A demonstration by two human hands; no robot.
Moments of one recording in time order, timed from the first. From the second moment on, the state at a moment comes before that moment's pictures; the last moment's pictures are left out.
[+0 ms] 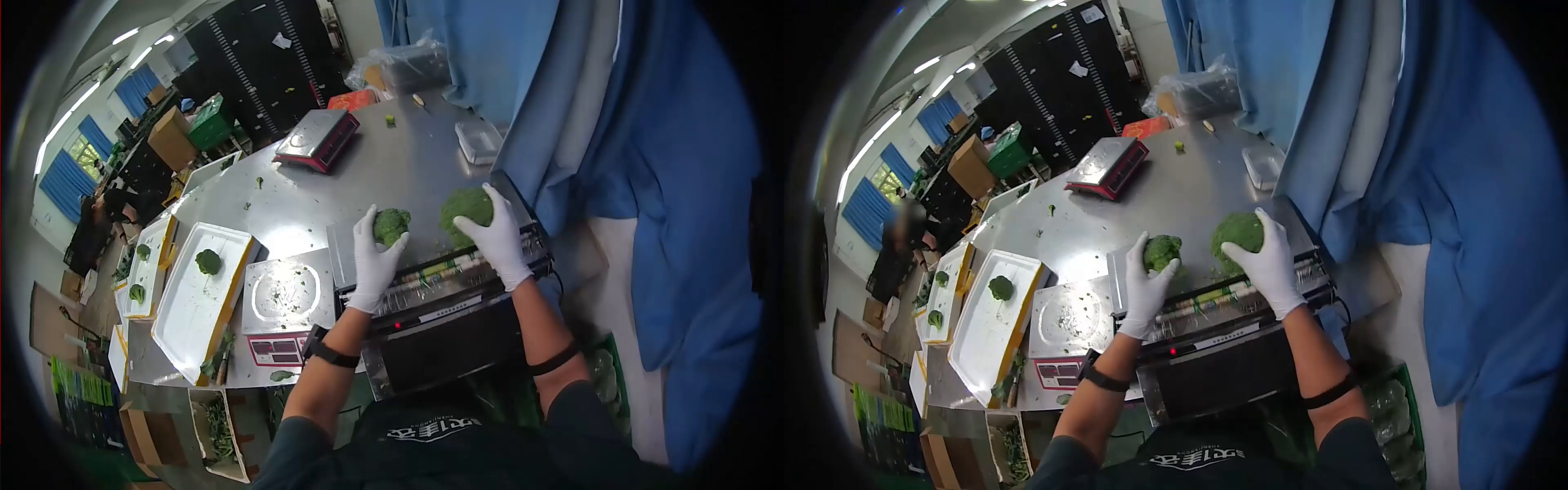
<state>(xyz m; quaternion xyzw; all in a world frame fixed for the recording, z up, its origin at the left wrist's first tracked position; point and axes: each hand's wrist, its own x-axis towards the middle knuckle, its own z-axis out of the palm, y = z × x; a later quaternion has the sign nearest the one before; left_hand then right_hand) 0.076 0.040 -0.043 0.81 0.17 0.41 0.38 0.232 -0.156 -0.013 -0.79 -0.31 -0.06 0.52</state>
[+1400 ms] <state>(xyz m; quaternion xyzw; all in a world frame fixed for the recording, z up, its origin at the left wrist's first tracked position) 0.065 0.020 -0.043 0.86 0.28 0.35 0.24 0.252 -0.112 -0.017 -0.69 -0.52 -0.16 0.48</state>
